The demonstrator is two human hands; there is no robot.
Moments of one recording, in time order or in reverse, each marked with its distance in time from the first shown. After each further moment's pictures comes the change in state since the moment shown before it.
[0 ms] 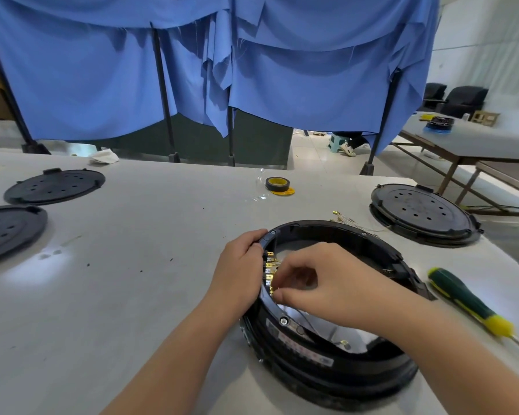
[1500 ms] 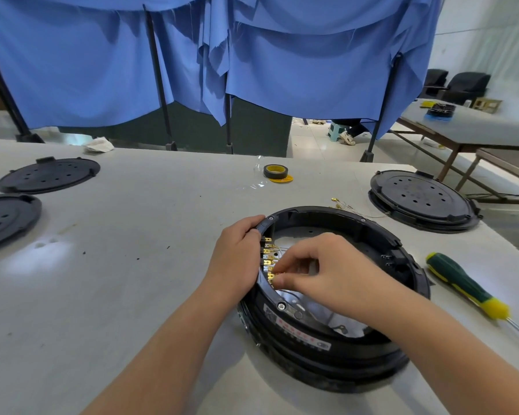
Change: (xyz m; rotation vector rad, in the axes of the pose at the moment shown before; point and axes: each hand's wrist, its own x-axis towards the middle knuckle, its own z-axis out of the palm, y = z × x) left_hand -0.002 0.001 0.001 -0.010 0.007 0.004; right_hand -0.004 0.013 0.011 0.079 0.089 0.089
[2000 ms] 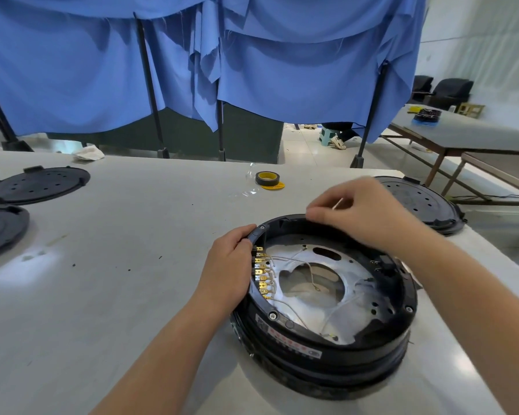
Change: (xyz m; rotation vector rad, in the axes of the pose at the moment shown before) left_hand 0.001 -0.002 -0.002 -0.002 -0.016 -0.035; right_hand 0.030 0.010 -0.074 -0.047 0.223 0.041
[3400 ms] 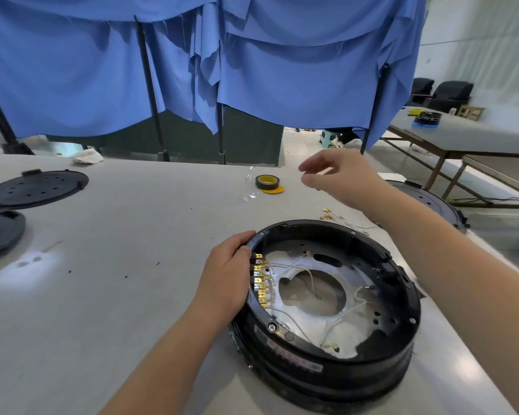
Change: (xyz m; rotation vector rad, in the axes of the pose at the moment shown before) left_hand 0.003 -0.007 0.001 -0.030 0.001 -0.008; right_hand 0.067 0.013 0.000 0.140 0.127 -0.023
